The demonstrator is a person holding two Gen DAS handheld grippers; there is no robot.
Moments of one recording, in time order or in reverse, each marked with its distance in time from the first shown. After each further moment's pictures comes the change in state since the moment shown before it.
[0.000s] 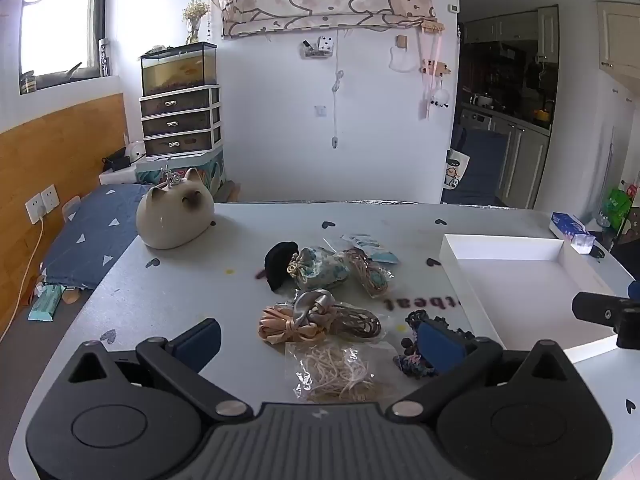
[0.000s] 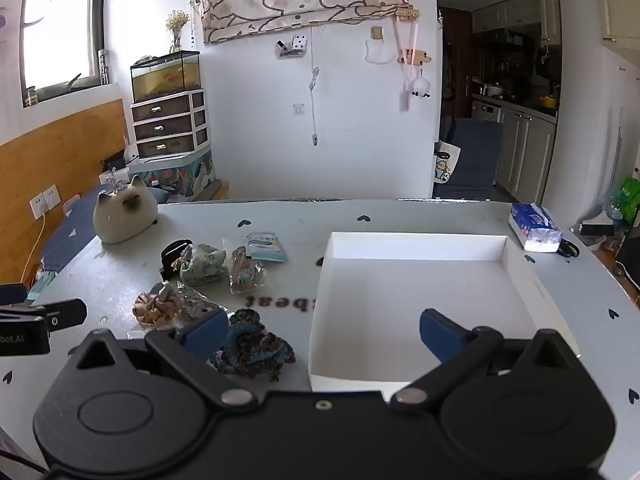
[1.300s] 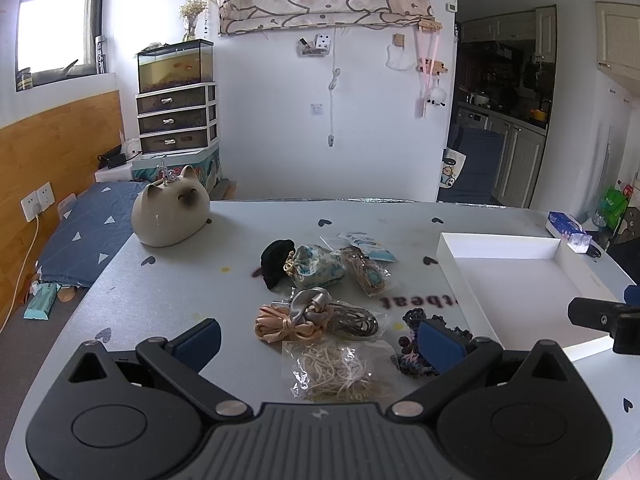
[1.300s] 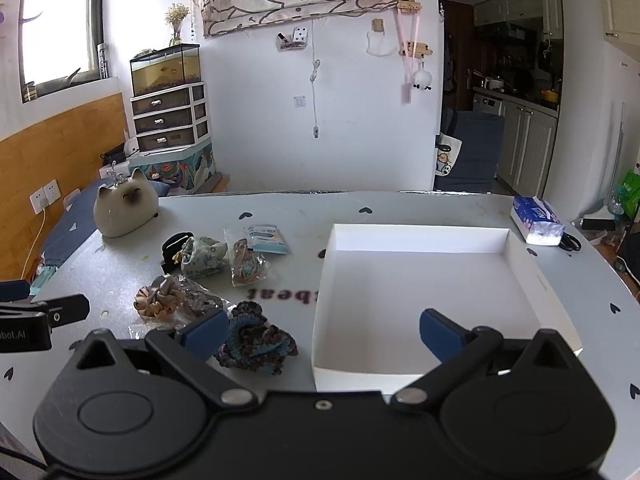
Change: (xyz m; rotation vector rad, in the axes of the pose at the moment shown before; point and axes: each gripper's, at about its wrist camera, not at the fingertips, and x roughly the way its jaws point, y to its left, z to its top) left arm 0.006 -0.002 -0.003 -0.001 -0.007 -0.012; right arm 0.004 0.002 -0.002 0.006 0.013 -0.002
